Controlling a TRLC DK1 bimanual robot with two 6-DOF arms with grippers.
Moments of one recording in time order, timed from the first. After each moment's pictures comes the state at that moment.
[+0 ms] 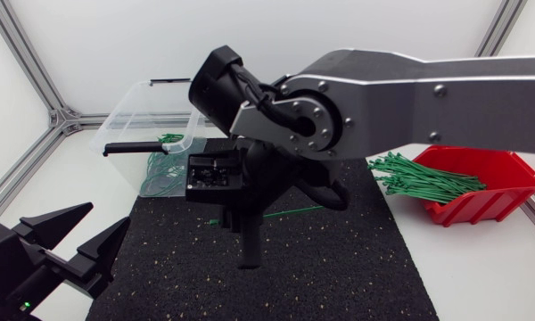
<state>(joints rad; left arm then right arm) -0.07 0.13 0.14 -0.20 0.31 0.03 0.95 1.71 1.39 -0.77 -0.12 -0.71</state>
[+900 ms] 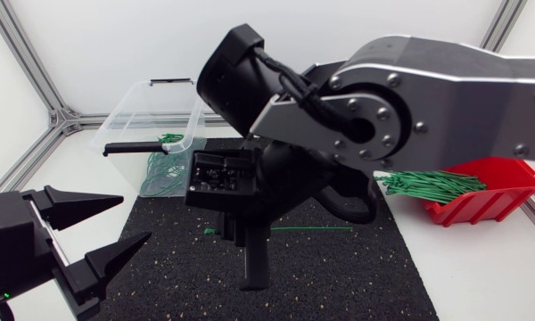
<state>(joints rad) -0.26 0.43 0.44 -0.43 0.41 0.36 0.99 1.60 1.32 -0.76 -0.17 -0.62</state>
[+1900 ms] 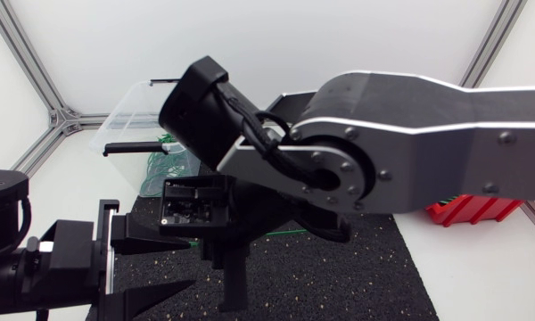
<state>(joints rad) -0.46 0.66 0.45 -0.41 0.66 0.58 1.08 1.63 1.30 -0.67 -0.09 -0.61</state>
